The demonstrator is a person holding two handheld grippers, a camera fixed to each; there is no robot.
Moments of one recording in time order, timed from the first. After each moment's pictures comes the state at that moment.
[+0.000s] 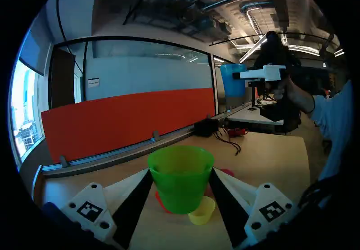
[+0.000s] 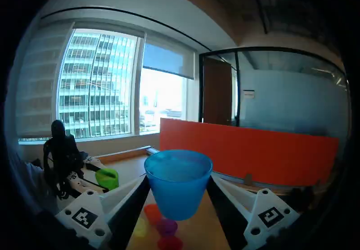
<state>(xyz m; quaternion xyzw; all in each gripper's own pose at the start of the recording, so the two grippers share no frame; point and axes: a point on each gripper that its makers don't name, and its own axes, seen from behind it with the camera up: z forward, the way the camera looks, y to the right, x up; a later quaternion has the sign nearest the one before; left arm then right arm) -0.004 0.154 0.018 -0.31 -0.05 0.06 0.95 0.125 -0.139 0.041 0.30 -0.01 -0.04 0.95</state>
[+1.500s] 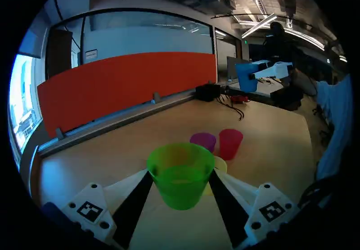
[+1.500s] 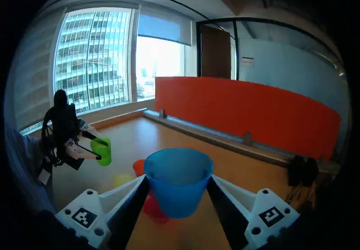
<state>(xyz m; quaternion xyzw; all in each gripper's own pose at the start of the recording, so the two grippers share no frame) -0.101 0.129 0.026 -0.31 -0.17 0.09 0.93 -0.015 -0.092 0.044 0.29 -0.15 -0.06 0.94</state>
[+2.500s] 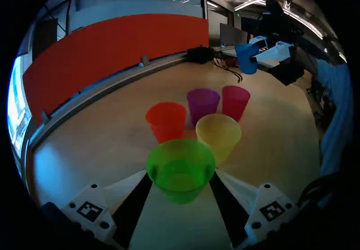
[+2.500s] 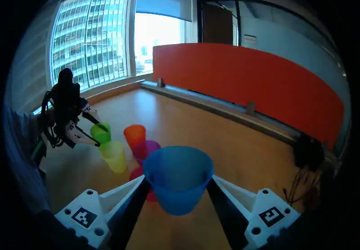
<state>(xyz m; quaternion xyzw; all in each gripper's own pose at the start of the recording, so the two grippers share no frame) -0.190 0.127 0.032 -0.33 -0.28 0.14 0.89 -0.101 -0.078 0.052 0.29 -0.23 -0.08 0.93</state>
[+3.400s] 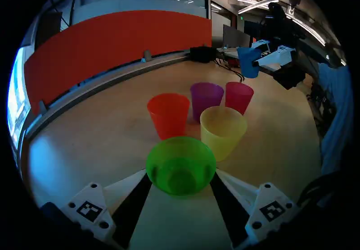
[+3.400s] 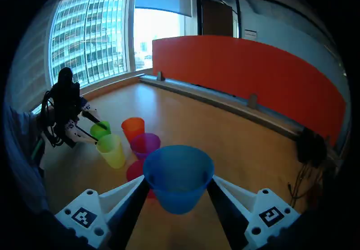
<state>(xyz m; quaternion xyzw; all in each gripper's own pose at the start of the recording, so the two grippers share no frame) -0.207 0.122 0.035 -0.33 -0.28 0.11 0.89 -0.122 -0.080 0.055 0.29 -0.24 -0.09 0.92</state>
